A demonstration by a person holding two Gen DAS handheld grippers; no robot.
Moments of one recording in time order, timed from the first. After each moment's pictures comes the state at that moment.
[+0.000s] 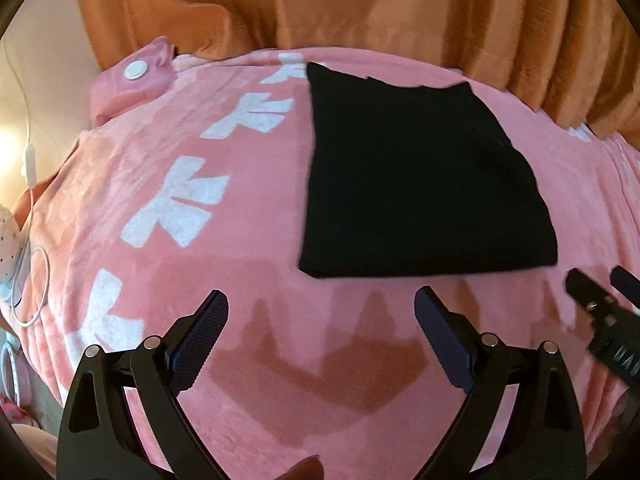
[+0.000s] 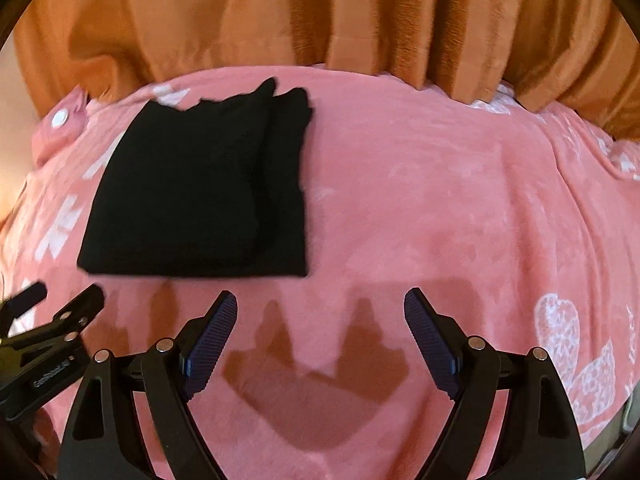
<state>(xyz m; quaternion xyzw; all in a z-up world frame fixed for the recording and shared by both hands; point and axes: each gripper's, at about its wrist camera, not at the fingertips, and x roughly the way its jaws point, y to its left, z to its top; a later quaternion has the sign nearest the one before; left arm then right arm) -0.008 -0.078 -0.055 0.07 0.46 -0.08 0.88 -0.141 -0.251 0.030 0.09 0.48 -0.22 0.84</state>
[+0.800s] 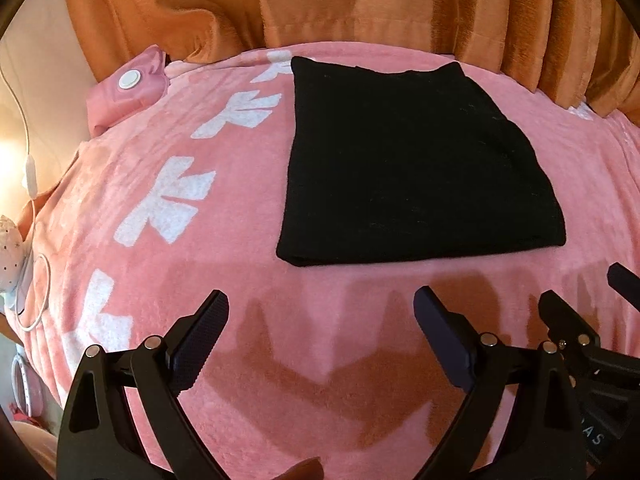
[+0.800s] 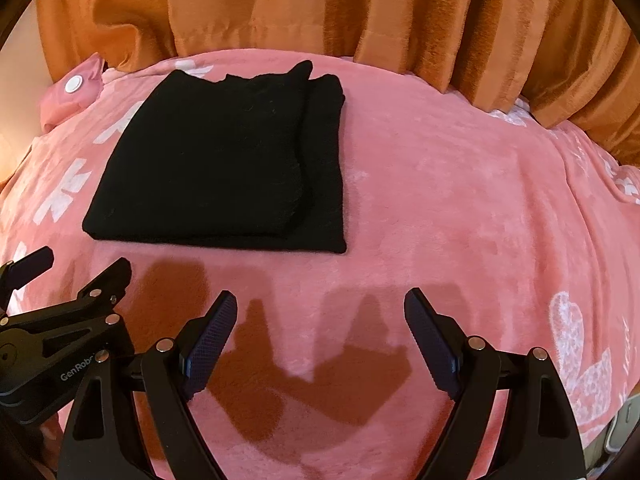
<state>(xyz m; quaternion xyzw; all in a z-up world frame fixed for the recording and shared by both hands) -0.015 -0.096 -0.067 0.11 0.45 -0.08 0.88 -0.141 -0.211 0.012 0.03 0.50 -0.20 0.84</state>
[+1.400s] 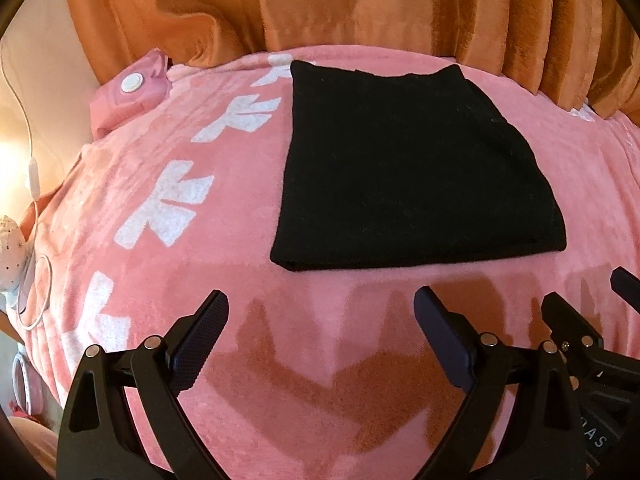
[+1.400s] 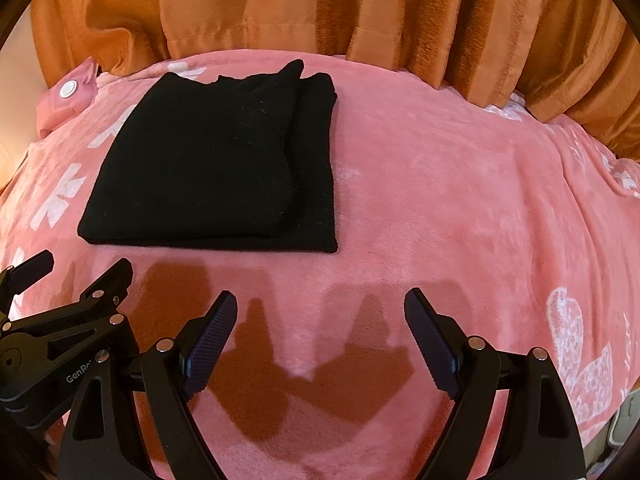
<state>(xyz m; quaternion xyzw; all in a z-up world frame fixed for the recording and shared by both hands) -0.018 -0.102 -0.068 0.11 0.44 -0.07 0.89 -0.140 -0.217 0.012 0.04 0.50 -0.20 0.84</state>
